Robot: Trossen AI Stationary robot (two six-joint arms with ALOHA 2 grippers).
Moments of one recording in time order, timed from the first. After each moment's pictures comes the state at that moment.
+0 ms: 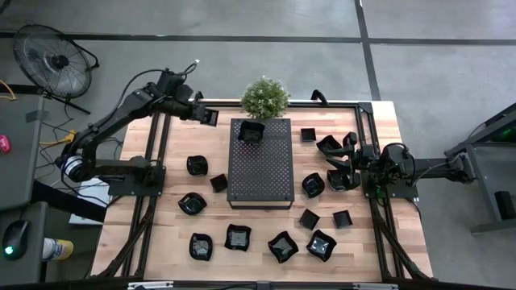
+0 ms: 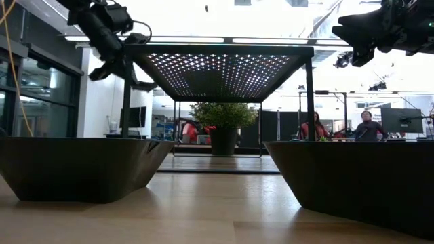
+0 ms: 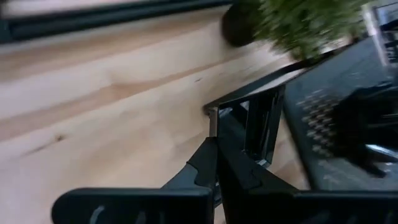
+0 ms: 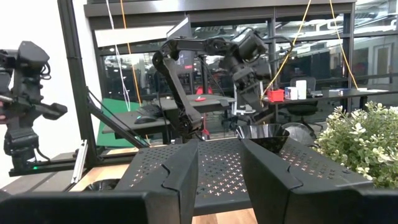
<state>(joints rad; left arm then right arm) 0.92 1.12 1.00 -0.76 0.33 -0.41 -0.01 0.19 0.07 0.33 0.08 0.08</state>
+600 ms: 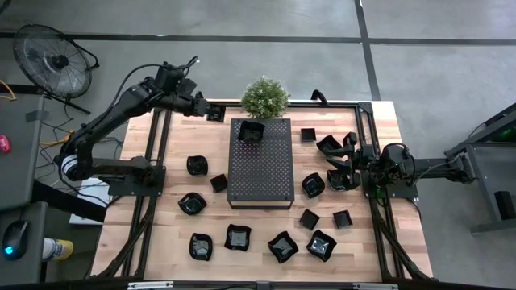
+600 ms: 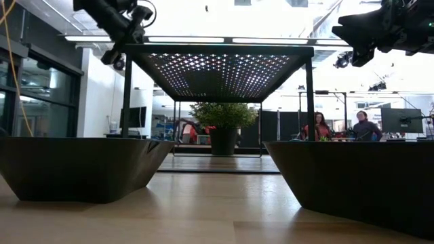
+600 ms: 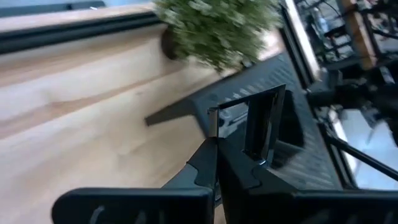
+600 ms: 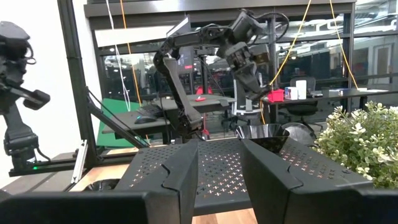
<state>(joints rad) 0.83 1.12 1.14 -0.78 0.41 -0.52 -0.01 0.19 0.07 0.33 0.08 0.08</state>
